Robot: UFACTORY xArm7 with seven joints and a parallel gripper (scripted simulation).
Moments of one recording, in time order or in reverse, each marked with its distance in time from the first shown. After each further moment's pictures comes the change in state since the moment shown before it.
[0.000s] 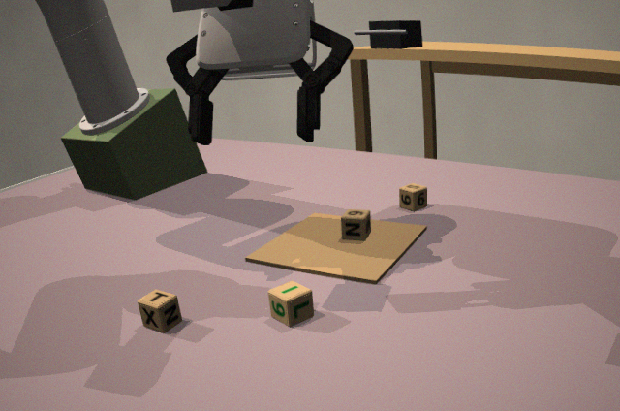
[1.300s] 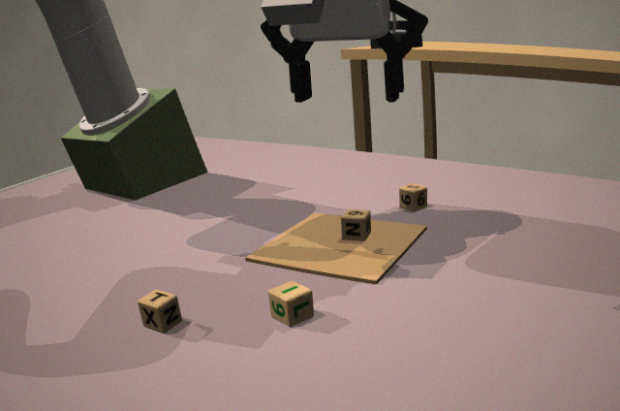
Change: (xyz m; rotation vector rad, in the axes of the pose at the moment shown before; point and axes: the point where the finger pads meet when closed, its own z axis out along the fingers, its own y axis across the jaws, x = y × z) arm -0.089 -0.067 -0.053 -0.032 -0.380 0.148
